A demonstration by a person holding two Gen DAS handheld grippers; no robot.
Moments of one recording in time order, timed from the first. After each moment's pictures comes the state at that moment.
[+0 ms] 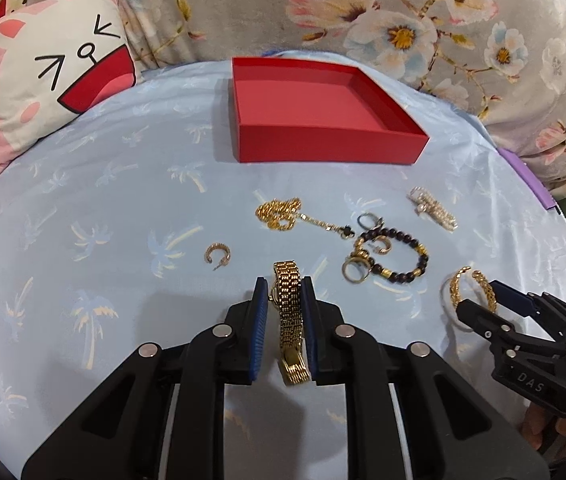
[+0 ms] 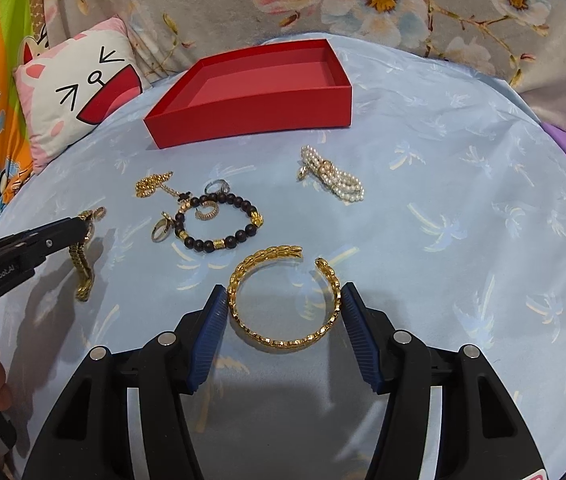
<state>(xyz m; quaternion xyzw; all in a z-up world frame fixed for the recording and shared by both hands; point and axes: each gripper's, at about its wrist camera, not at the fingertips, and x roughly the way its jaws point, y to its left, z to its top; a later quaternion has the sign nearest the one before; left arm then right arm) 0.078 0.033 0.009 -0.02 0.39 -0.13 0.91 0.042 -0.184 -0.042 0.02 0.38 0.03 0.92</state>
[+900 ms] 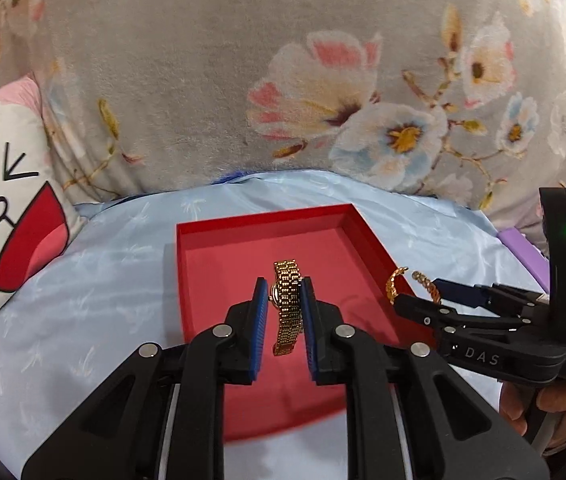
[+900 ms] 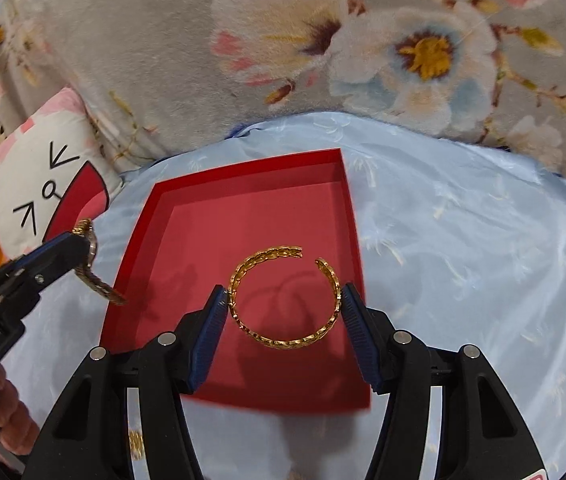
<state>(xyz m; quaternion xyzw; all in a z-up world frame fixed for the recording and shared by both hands) 0.295 -0.011 0.109 -0.02 0.31 -0.18 0.93 0.298 -0.205 0.058 0.07 0.38 0.06 0.92</state>
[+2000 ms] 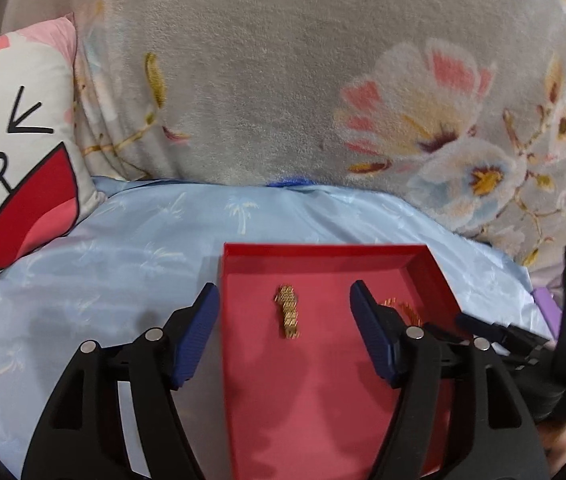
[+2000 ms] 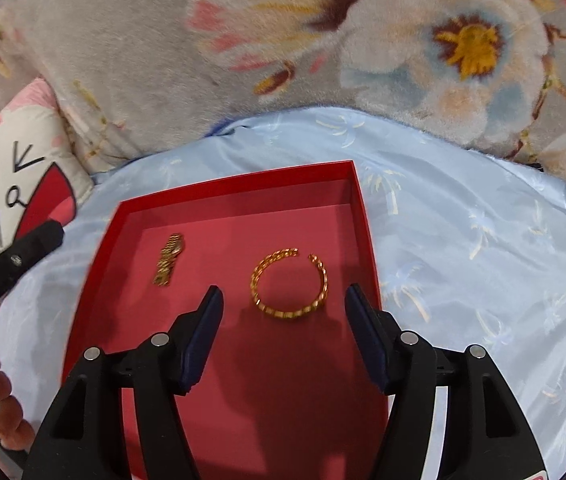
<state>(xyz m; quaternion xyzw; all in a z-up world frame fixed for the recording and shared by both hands) 0.355 0.027 0.084 -0.08 0.32 -0.12 0.94 0.349 -0.196 0.039 0.04 0.38 0.05 0.92</state>
